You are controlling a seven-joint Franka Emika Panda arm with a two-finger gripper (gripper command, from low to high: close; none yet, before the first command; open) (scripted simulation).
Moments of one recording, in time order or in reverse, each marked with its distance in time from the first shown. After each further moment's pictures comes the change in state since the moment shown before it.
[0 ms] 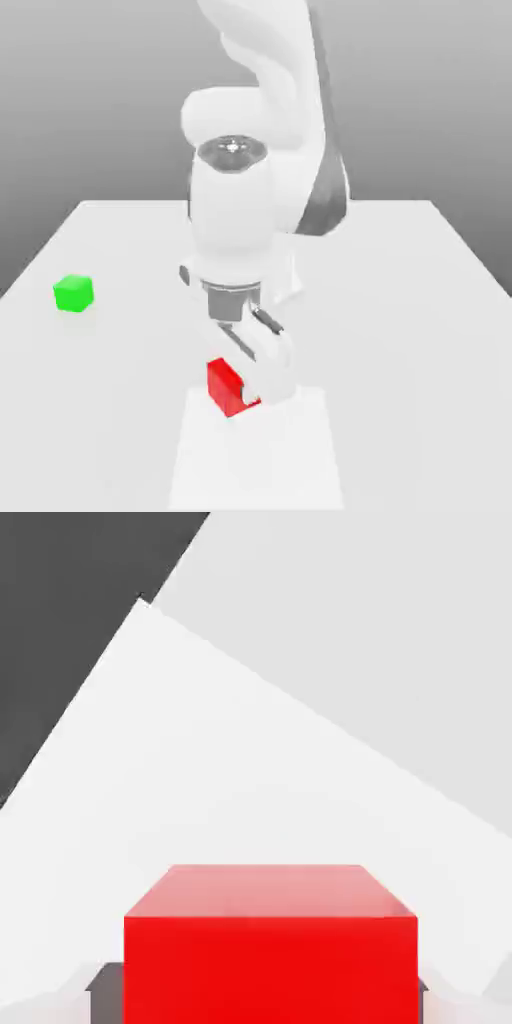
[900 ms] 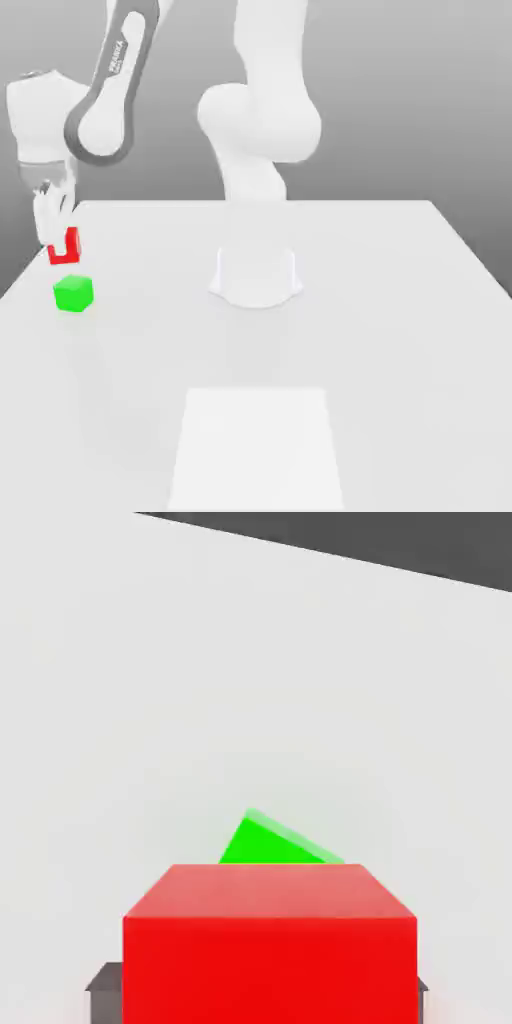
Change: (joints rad) arm -0.572 -0.130 -0.643 -0.119 -0.129 -0.002 -0.788
